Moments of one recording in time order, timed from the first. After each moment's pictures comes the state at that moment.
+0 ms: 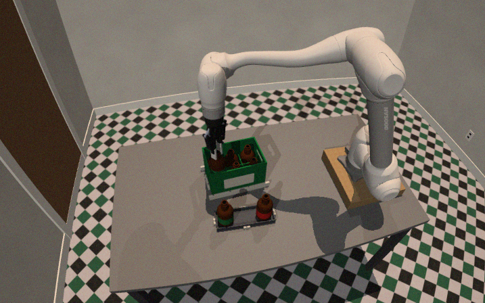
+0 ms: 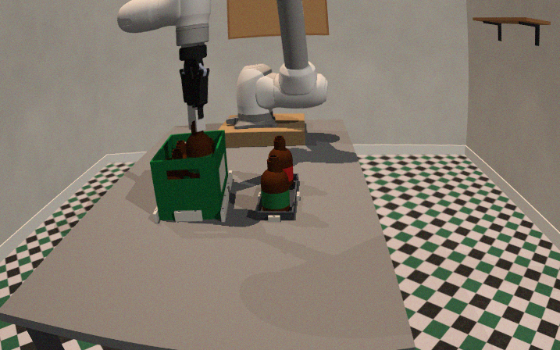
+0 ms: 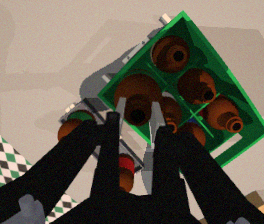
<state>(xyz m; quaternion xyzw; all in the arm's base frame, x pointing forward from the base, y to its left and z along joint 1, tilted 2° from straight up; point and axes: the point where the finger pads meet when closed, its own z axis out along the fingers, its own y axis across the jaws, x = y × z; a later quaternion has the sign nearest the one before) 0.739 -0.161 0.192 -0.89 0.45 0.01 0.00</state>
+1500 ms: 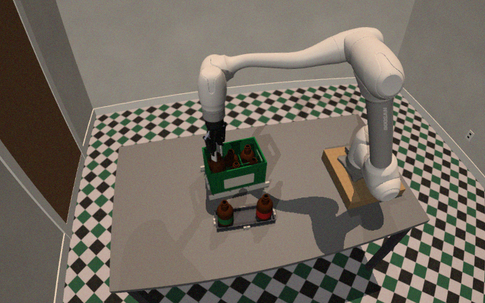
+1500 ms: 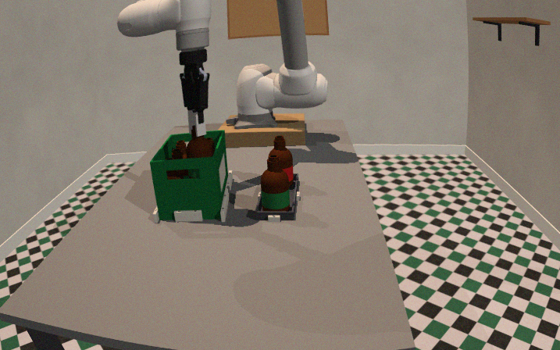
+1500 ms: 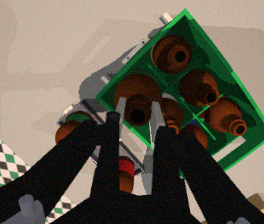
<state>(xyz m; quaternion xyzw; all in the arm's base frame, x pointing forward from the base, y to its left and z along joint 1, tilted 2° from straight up) 0.738 -0.161 0.179 -0.89 0.45 0.01 0.00</state>
